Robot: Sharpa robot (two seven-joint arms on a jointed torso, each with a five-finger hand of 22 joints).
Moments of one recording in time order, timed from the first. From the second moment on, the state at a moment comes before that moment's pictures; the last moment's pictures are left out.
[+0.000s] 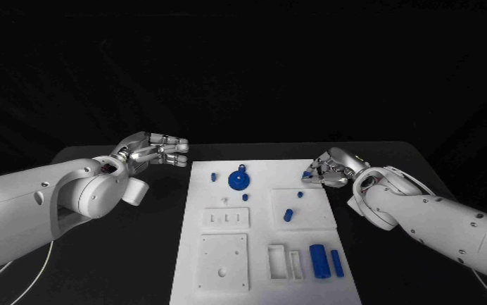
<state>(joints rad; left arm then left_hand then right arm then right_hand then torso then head) 1.43 -0.91 -0.21 1.40 -0.11 -0.18 0.25 1.38 0.02 0.02 -0.10 0.06 0.95 0.16 0.06 0.07 1.09 0.13 0.06 0.06 1.21 0.10 0.10 0.07 0.08 0.99 0.09 0.39 0.10 0.98 -0.84 0.27 1.28 -1.35 -0.38 -0.06 1.31 -0.16 0.10 0.07 0.10 1.24 0.04 0.06 0.23 1.28 -0.03 1.13 1.18 1.46 -0.09 1.09 1.14 0.09 1.47 -0.11 0.64 1.31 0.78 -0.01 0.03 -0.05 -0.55</state>
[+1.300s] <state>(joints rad) 1.43 -0.91 -0.21 1.39 -0.11 -0.17 0.24 1.38 0.02 0.02 -0.10 0.06 0.95 0.17 0.06 0.07 1.09 0.13 0.06 0.06 1.21 0.10 0.10 0.07 0.08 0.99 0.08 0.39 0.10 0.96 -0.86 0.30 1.33 -1.37 -0.44 -0.08 1.35 -0.16 -0.06 0.13 0.05 1.08 0.08 0.07 0.21 1.28 -0.02 1.12 1.19 1.46 -0.08 1.07 1.15 0.08 1.46 -0.10 0.64 1.31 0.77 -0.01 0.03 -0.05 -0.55</state>
